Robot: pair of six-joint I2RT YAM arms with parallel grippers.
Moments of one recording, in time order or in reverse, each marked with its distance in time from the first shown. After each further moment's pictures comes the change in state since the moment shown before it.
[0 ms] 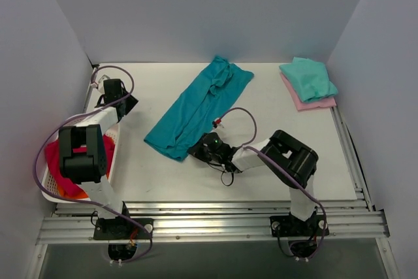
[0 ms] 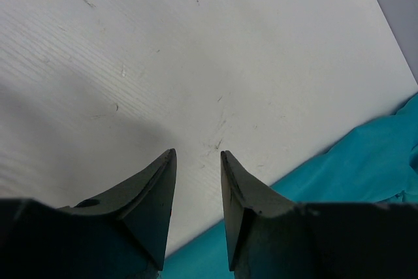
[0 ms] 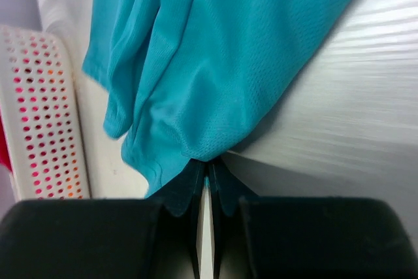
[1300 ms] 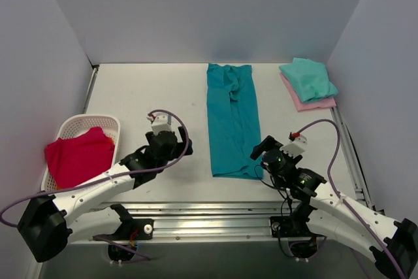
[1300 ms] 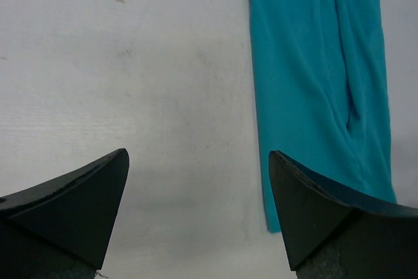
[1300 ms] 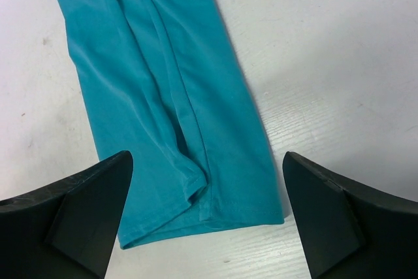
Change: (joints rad) left arm -0.790 -0.721 -0.471 -0.131 -0.408 0.065; right arm -0.120 -1.243 -0.441 -0.979 0.598 -0.085
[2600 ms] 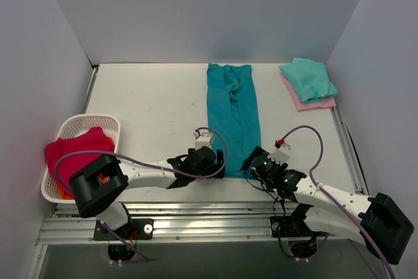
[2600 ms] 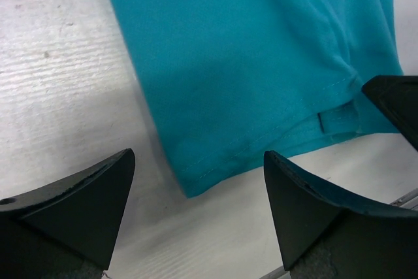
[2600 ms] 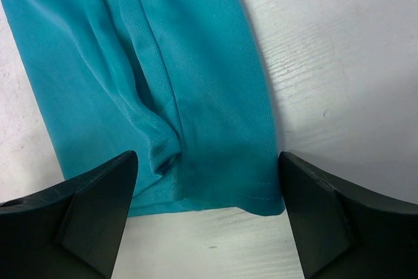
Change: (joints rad) left arm -0.312 0.485 0.021 0.240 0.189 -0.110; right arm 0.029 0.237 -0.122 0.200 -0.163 0.093
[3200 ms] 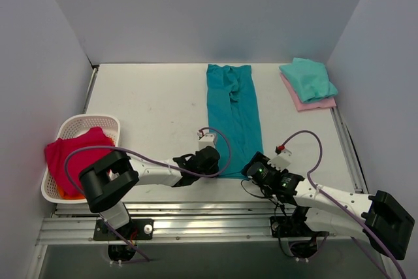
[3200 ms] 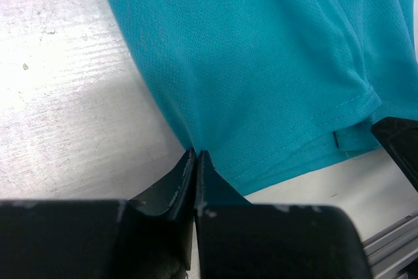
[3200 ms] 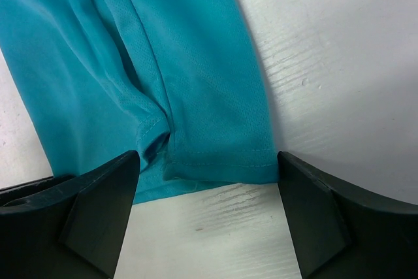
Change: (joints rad) left arm 0.000 0.094 0.048 0.036 -0.003 -0.001; right arm 0.117 -0.011 0.000 -0.117 0.097 0.150
